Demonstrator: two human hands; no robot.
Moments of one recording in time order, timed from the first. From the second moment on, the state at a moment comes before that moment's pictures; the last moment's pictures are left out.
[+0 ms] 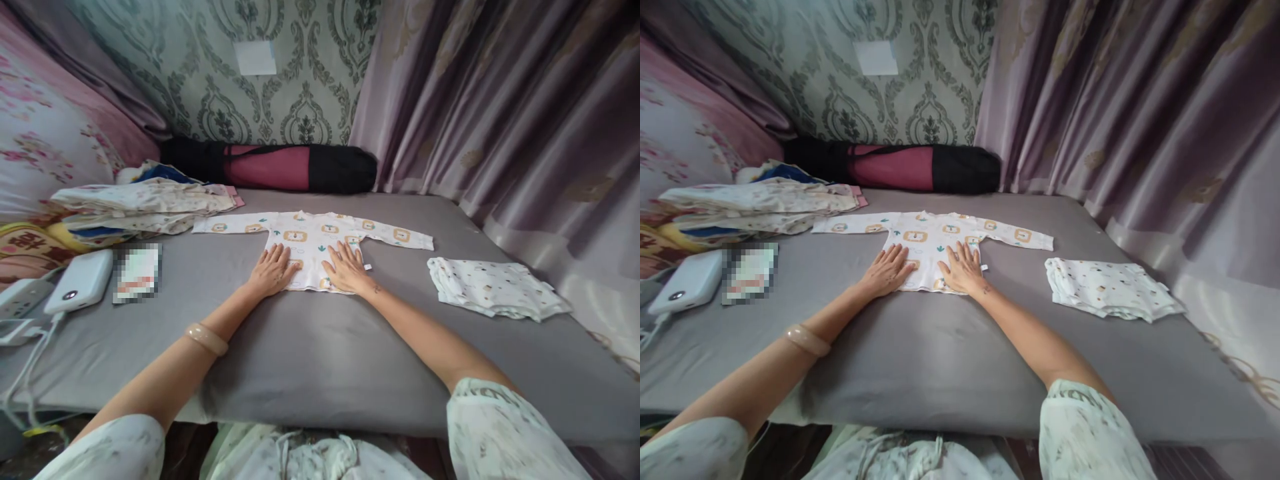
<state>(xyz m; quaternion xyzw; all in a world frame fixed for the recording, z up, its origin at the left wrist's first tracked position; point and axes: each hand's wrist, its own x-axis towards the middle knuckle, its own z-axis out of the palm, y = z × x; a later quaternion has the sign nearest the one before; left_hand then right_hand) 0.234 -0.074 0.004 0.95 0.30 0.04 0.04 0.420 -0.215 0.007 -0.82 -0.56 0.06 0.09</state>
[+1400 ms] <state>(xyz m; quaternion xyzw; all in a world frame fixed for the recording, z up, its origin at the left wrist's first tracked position) 0.244 -0.060 0.012 0.96 0.29 0.01 0.04 0.447 -0.207 0.008 -0.85 -0.51 0.06 0.06</state>
